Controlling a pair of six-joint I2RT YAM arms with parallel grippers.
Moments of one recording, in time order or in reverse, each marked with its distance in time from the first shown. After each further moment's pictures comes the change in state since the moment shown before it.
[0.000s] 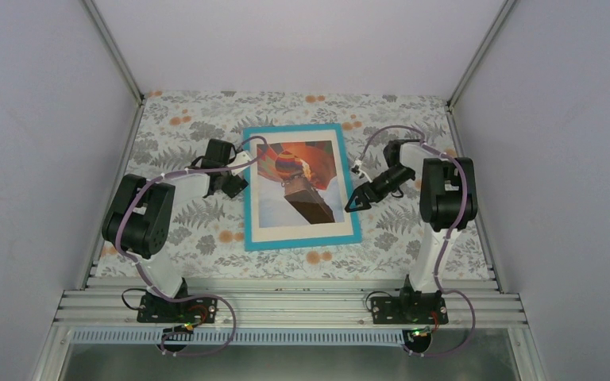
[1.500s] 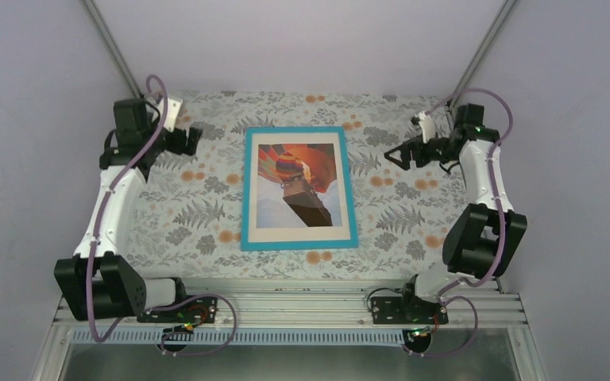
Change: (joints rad) left arm 0.377 -0.467 0.264 -0.437 0.394 -0.330; right arm -0.309 -0.429 0.094 0.171 -0.076 0.194
